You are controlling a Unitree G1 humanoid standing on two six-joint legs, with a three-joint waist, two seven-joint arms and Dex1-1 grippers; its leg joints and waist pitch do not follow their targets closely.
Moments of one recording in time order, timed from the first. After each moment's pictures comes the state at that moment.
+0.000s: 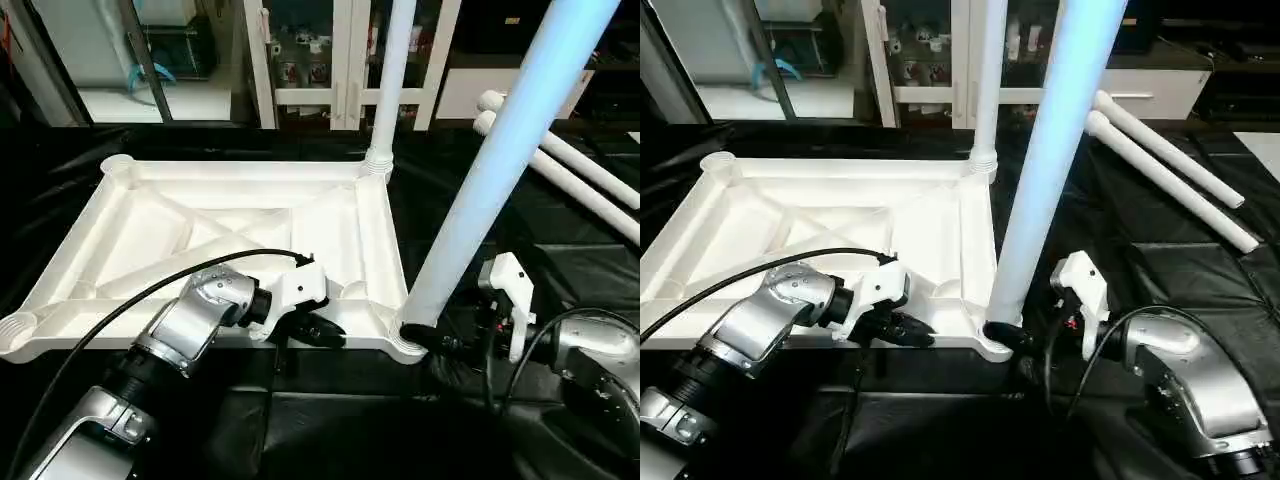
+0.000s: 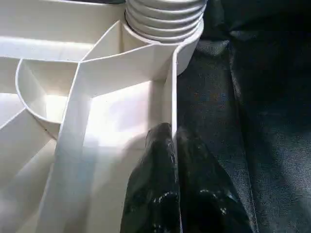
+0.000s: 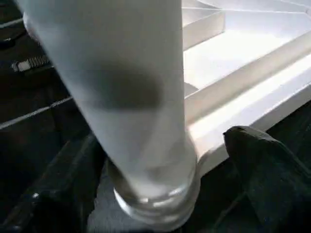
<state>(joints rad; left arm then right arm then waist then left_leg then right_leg) -0.53 0.39 -0.43 0.32 -0.03 0.27 -1.26 -0.11 -0.66 0.09 -0.08 0.46 0.41 0.95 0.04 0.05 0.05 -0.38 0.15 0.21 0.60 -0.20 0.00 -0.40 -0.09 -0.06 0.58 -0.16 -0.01</state>
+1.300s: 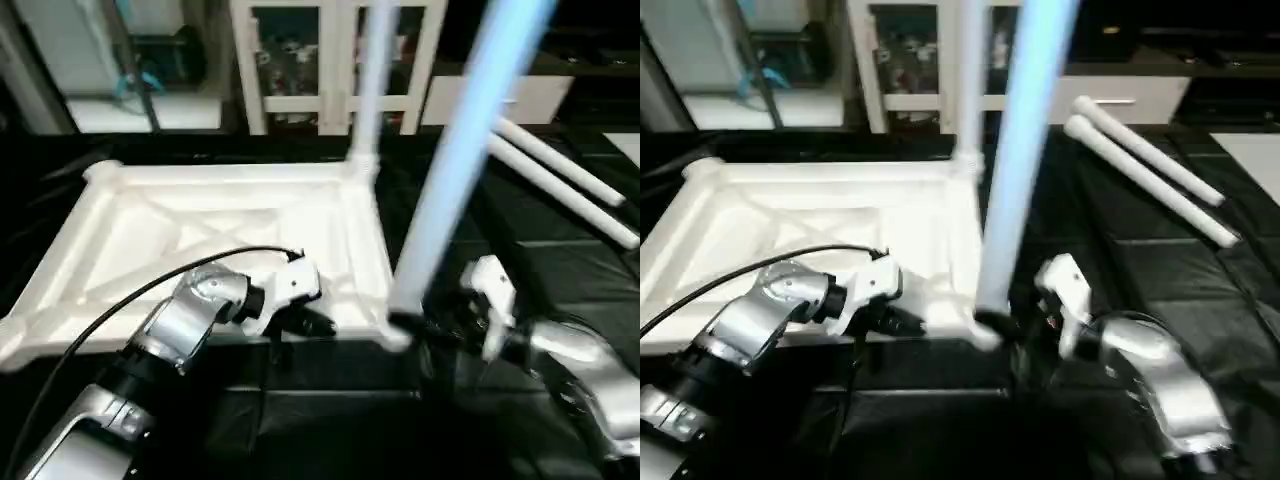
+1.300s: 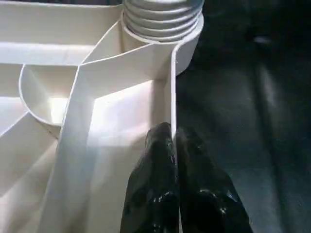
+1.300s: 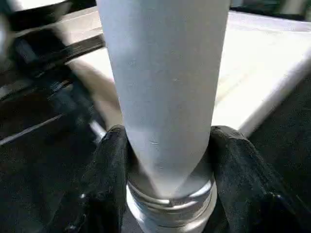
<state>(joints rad) -0.54 0.34 -0.39 0.40 0.00 0.27 -1.14 -0.15 -0.45 0.08 0.07 0.37 0.29 0.79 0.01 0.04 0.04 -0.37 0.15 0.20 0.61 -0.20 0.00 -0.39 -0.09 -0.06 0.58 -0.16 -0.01</state>
